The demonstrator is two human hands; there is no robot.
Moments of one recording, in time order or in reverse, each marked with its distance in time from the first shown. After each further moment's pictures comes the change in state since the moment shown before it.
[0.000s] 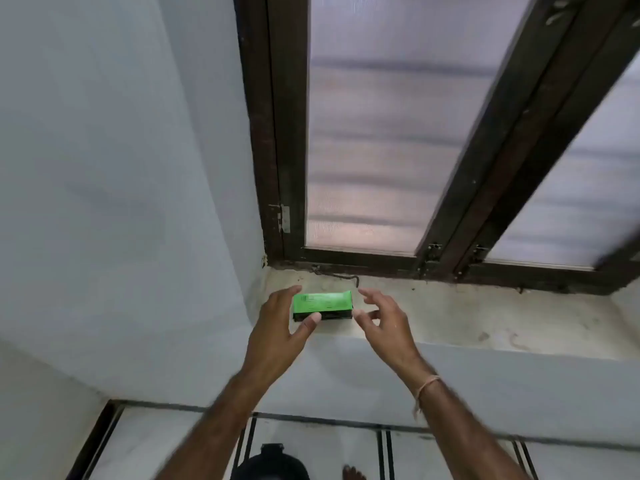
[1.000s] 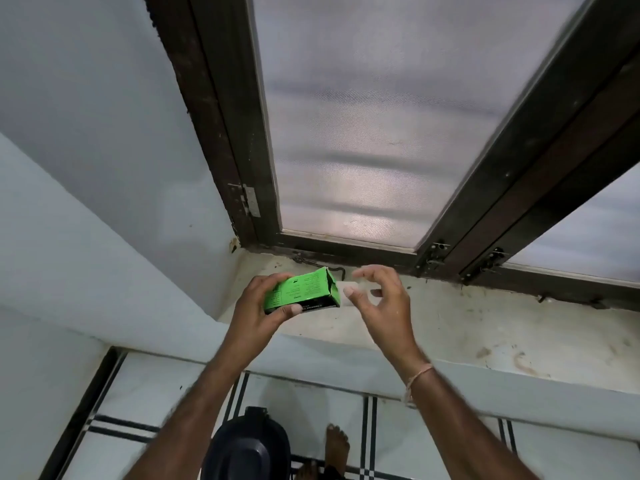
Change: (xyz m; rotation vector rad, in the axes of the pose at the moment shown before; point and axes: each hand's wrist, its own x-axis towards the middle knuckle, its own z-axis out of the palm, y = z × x) left_hand 0.067 -0.013 0.050 -0.321 0.004 -0.118; right_hand 0.079 0.048 -0.024 0.190 0.004 -0.033
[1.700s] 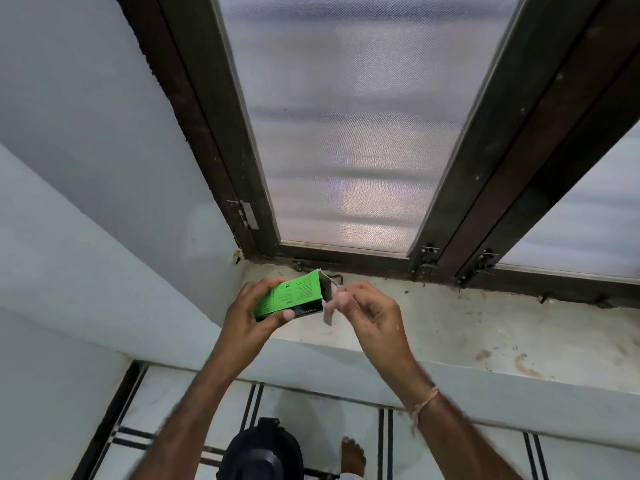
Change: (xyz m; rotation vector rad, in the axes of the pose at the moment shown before) left_hand -0.020 0.041 -0.012 0.006 0.040 0.036; right_hand -0.028 -0.036 -0.016 0.362 -0.135 -0.090
